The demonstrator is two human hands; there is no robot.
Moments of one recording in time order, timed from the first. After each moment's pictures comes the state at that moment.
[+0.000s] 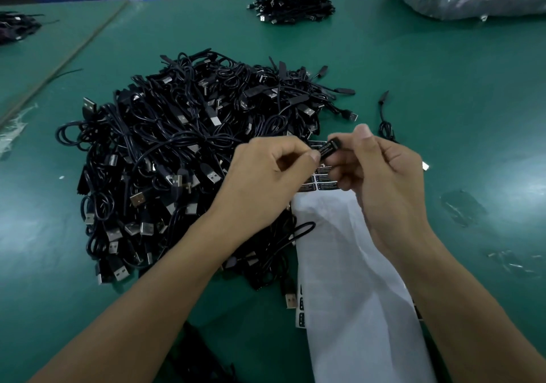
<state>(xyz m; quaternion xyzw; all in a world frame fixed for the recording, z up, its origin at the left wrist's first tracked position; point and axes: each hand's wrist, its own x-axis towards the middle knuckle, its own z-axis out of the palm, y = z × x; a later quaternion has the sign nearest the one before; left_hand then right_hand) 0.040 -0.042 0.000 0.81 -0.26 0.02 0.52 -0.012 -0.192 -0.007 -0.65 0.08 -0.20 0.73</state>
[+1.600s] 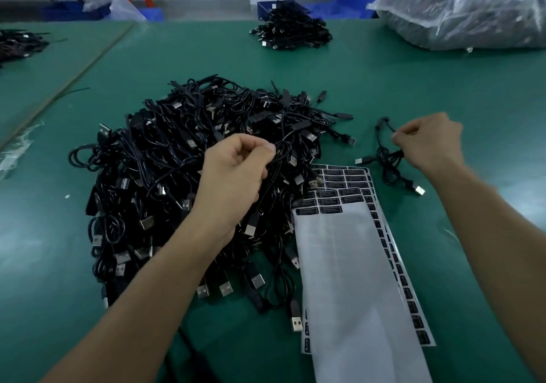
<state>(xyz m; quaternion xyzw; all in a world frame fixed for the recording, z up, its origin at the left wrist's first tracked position) 0.061 -0.023 0.016 0.72 -0.05 -0.03 0.69 0.085 -0.321 0.002 -0.88 0.29 -0.18 0.33</state>
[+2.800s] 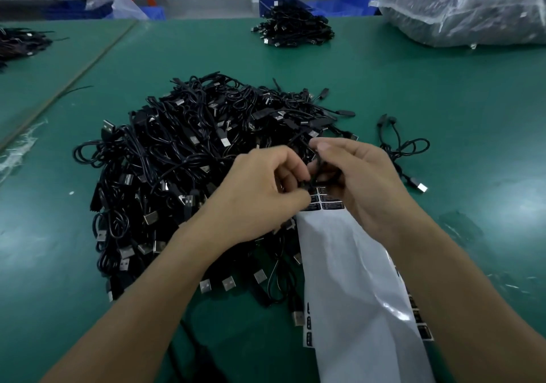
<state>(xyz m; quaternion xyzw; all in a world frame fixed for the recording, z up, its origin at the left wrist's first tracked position) 0.046 -0.023 0.028 0.84 -0.27 -0.05 0.46 0.025 -0.189 0.013 -0.64 0.11 -0.06 0.76</state>
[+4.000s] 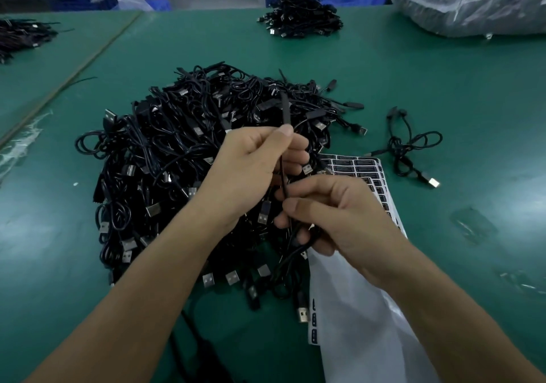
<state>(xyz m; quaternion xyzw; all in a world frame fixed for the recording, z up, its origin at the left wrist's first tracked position) 0.052 -0.021 0.029 0.74 -0.13 -0.09 0.65 -0.017 -0.163 0.005 -0.67 0.01 0.07 0.74</state>
